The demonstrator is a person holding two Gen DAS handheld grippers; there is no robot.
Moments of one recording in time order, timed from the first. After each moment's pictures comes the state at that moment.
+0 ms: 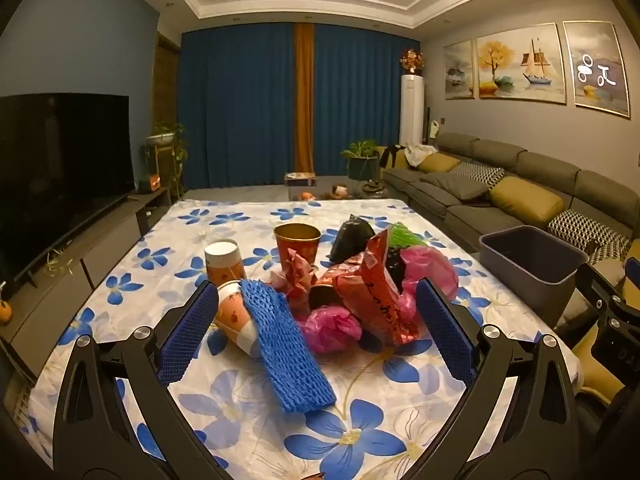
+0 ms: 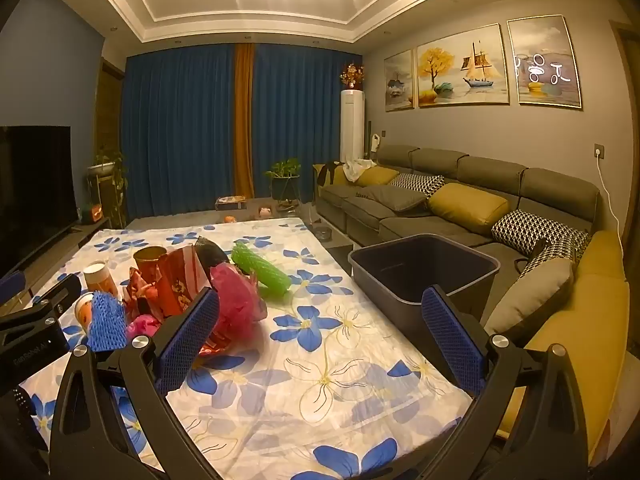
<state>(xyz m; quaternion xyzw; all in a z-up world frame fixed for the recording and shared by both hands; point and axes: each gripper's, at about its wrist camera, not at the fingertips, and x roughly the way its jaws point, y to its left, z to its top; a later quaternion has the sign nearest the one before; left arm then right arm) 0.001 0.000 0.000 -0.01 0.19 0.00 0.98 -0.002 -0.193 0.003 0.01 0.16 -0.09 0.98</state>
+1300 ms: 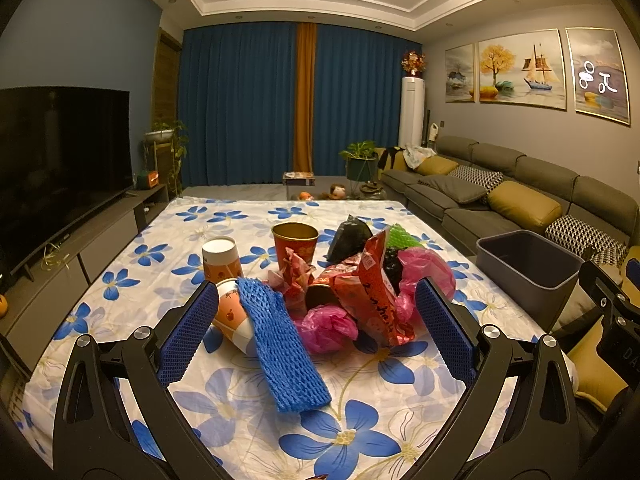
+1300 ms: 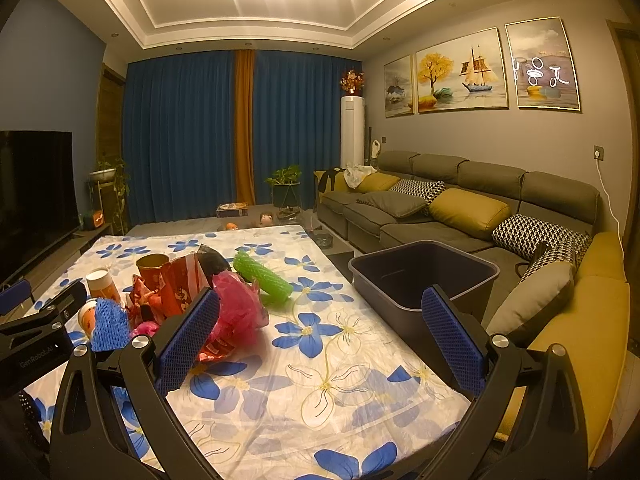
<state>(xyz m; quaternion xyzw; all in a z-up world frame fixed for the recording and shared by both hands) -0.001 0.005 0.000 -0.01 0.18 0.00 0.98 -0.006 -0.193 0.007 0.01 0.15 -0.09 0.99</state>
